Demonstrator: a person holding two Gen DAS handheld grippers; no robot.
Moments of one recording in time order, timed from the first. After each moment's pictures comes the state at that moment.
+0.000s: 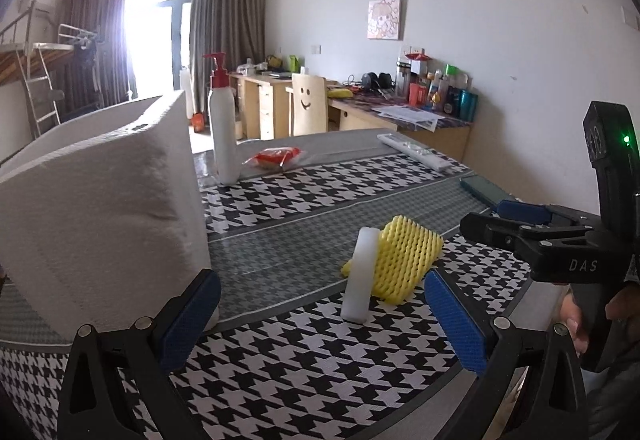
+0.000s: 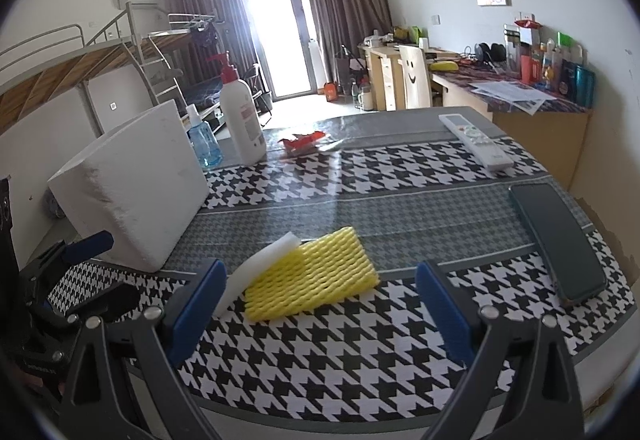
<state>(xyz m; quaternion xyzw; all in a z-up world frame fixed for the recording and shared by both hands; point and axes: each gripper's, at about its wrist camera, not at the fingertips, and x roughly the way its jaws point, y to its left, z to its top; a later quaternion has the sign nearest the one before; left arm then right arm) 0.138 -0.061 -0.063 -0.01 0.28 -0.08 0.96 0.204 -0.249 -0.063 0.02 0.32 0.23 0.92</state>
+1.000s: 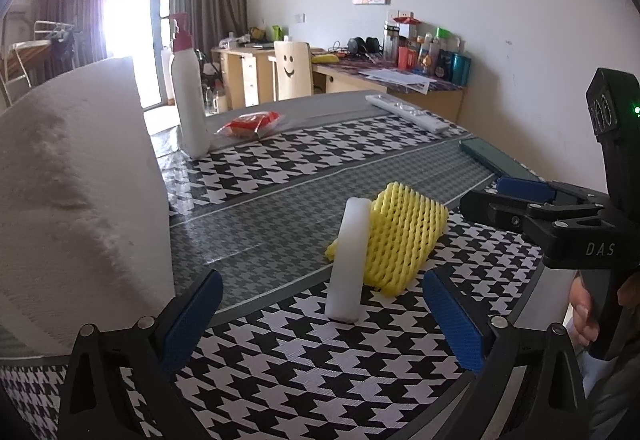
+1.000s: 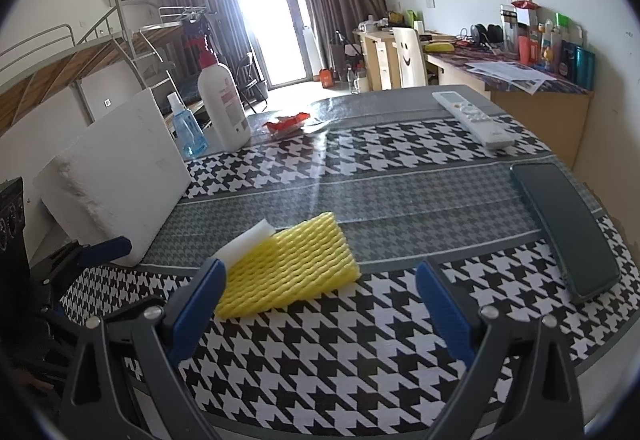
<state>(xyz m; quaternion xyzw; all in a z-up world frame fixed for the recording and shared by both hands) 0.173 -0.081 -0.090 0.02 0.33 -0.10 0.94 0.224 -0.257 -0.083 0.03 0.34 0.23 0.91</state>
